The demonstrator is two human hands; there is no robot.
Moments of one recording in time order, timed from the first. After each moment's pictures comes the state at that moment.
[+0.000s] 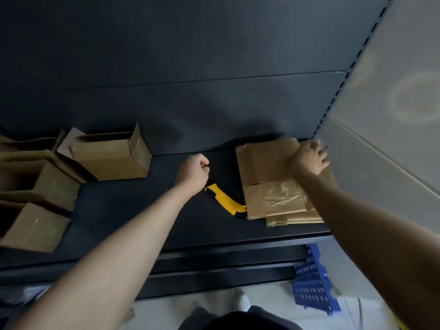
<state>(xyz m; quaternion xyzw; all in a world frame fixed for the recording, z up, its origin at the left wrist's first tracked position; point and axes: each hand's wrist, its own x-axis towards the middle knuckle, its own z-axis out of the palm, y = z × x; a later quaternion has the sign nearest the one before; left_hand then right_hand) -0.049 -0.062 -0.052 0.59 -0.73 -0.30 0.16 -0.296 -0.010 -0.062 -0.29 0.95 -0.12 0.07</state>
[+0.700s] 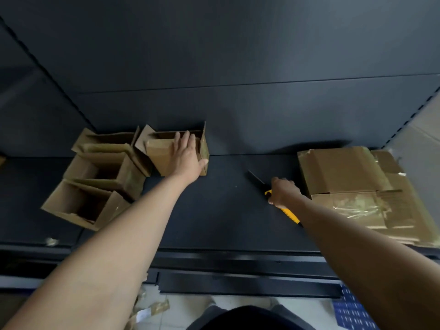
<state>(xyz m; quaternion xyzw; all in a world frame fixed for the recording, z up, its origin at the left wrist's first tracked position) 0.108 -0.142 -0.051 0.63 -0.77 -0.08 0.09 -0.120 -0.047 -0.100 -0.55 0.80 0.08 0.24</state>
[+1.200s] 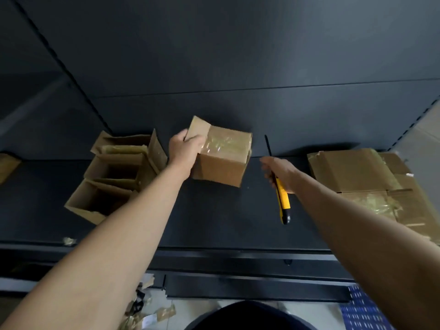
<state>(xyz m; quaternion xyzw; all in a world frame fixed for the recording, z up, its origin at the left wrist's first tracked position) 0.133 -0.129 0.000 0.59 -0.50 -0.44 0.46 -0.090 -0.077 -0.060 -0.29 0.72 -0.35 0.53</state>
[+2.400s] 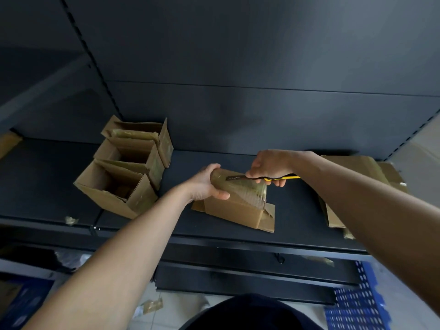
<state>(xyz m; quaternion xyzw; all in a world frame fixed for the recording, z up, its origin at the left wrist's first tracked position) 0.164 -0.077 -0.051 0.54 -0.68 -0.49 0.08 -0.047 -0.067 0.020 -0.68 0.63 0.09 0.37</state>
